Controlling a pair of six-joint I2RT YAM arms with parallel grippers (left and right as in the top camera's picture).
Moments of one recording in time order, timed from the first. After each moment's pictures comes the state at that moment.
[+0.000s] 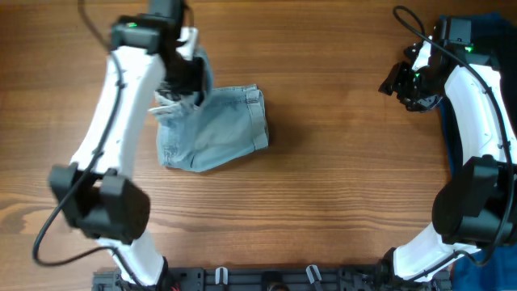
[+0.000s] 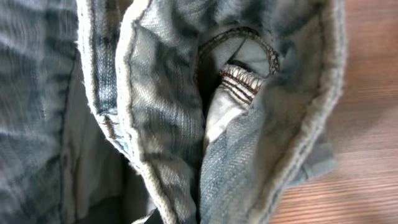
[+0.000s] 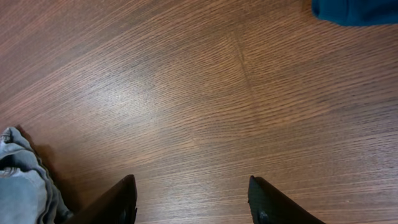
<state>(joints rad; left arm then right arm) -0.22 1.91 1.86 -1.30 0.03 -0.12 -0.16 1.84 1.54 -1.01 -0.20 0.27</state>
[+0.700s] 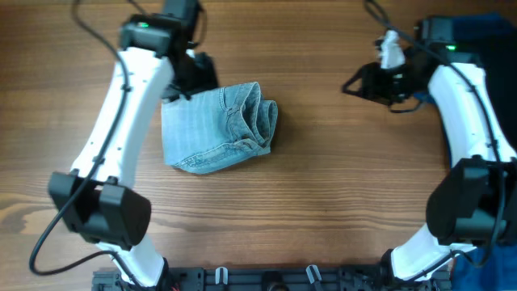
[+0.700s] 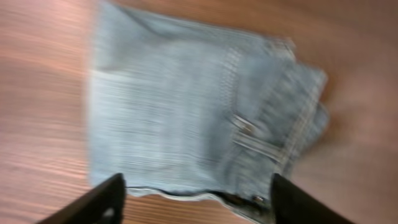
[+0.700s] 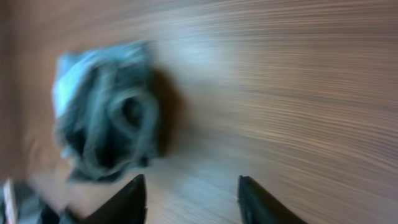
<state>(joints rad) -0.24 1.88 1.90 -1.37 0.01 -0.51 -0.05 1.84 1.54 -1.03 -0.64 -0.02</state>
